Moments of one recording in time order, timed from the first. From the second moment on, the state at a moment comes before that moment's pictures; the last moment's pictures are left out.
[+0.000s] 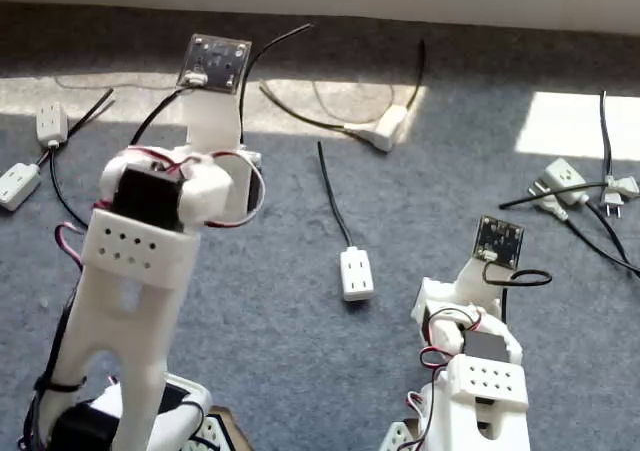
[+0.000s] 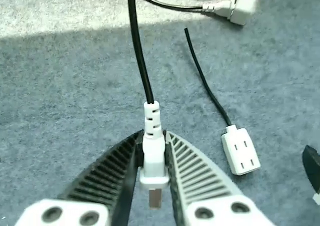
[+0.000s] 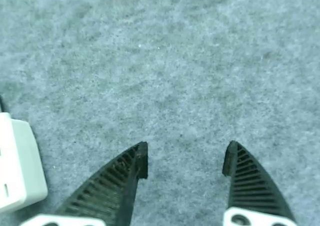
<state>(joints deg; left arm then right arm) 12.7 -31.4 10.7 81.6 11.1 4.8 -62.9 90.2 35.9 -5.8</state>
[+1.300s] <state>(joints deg) 10.5 -92.9 76.6 7.8 31.9 -21.5 -62.9 62.8 53.3 -1.9</state>
